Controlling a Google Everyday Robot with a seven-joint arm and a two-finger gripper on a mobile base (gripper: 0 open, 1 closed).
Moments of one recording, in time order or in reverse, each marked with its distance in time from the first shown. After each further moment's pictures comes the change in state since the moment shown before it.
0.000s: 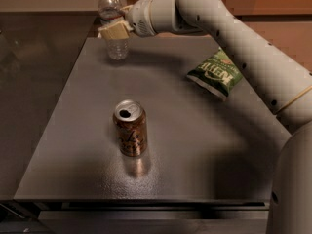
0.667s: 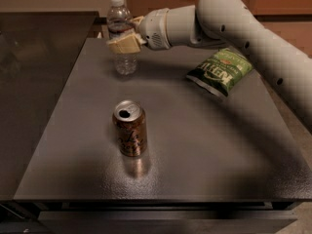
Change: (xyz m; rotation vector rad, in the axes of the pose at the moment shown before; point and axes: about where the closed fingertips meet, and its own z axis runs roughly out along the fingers) arm 0.007 0.053 -0.053 -0.045 0.004 0.027
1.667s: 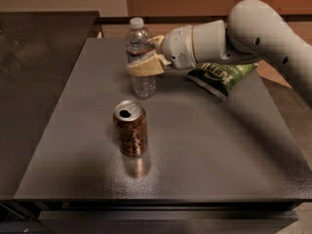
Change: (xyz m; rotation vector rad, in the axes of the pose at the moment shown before) arm 0.035 0.052 -0.060 -0.094 0.055 -0.006
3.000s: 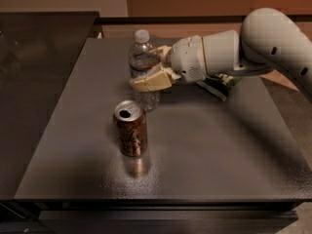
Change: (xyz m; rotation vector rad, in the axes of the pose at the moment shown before) arm 0.003 0.048 -0.023 -0.095 -0.032 -0.068
